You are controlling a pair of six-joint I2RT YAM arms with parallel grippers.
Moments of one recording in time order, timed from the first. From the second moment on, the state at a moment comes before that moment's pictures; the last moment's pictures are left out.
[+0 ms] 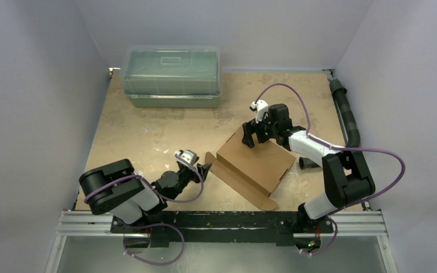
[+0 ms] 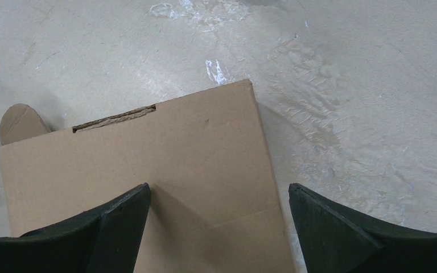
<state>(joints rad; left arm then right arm) -0.99 1.56 0.05 1.41 -0.37 -0.17 0.35 1.53 0.84 -0.04 -0.30 -0.09</state>
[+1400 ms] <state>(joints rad) -0.64 1.91 0.13 1.53 0.17 -0.59 0.35 1.54 0.85 -0.05 -0.31 -0.09</state>
